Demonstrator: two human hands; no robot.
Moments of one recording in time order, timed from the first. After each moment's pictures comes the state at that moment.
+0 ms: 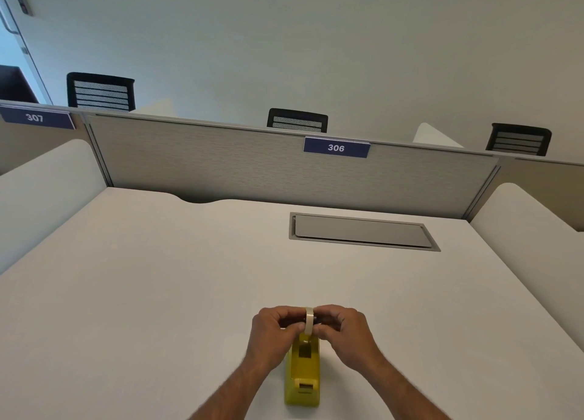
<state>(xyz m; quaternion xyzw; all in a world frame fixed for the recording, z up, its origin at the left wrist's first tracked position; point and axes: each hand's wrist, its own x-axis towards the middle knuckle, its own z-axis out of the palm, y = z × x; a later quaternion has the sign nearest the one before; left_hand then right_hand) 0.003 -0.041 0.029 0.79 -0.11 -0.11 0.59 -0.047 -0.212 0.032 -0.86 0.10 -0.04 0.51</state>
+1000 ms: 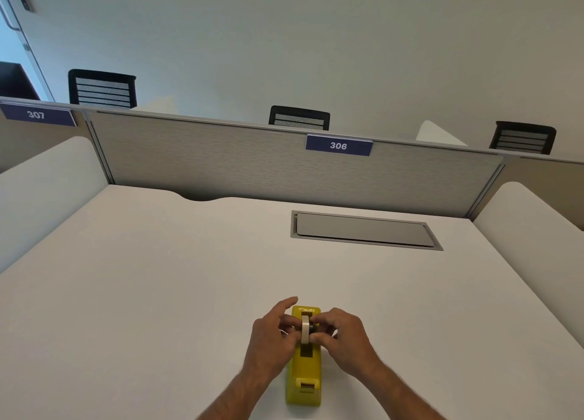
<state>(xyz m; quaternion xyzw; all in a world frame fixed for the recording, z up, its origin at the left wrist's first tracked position) -0.008 -0.039 0.022 0.84 -0.13 -0.08 0.52 -0.046 -0.209 0.014 -0.92 0.07 -0.04 0.38</state>
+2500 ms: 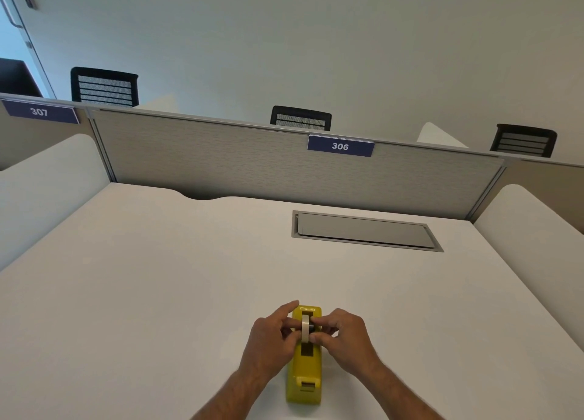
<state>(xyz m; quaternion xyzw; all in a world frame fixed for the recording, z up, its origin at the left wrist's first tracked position) 0.001 -0.033 0.000 0.87 -0.20 -0.05 0.45 -0.046 -0.207 0.015 -0.92 0.11 -0.04 0.37</state>
